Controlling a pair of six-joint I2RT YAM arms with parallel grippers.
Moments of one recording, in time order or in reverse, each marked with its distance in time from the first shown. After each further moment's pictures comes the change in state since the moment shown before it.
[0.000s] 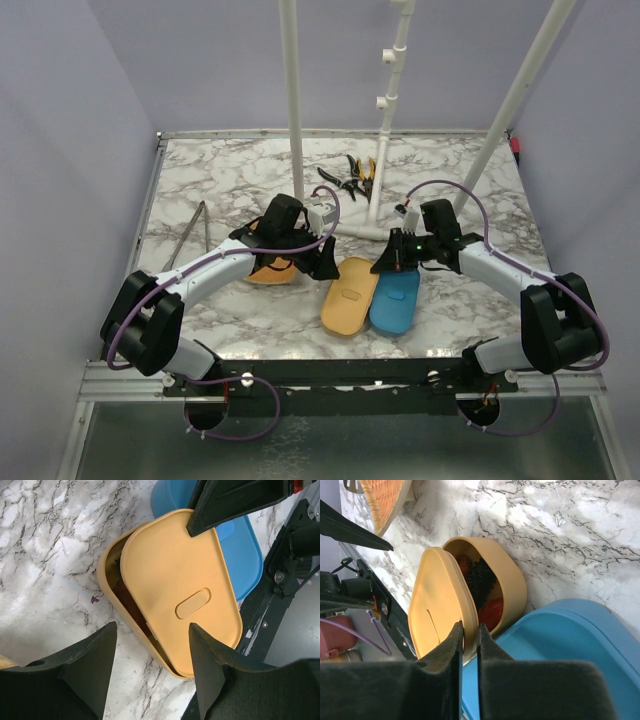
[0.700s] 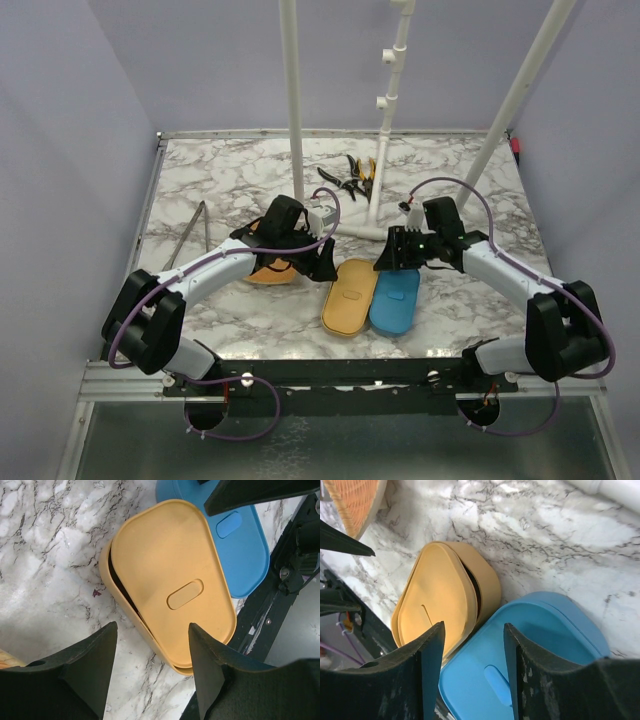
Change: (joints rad) left arm -0.001 0.009 0.000 -0.028 -0.011 0.009; right arm 0.000 -0.030 0.027 -0.079 0.109 -0.061
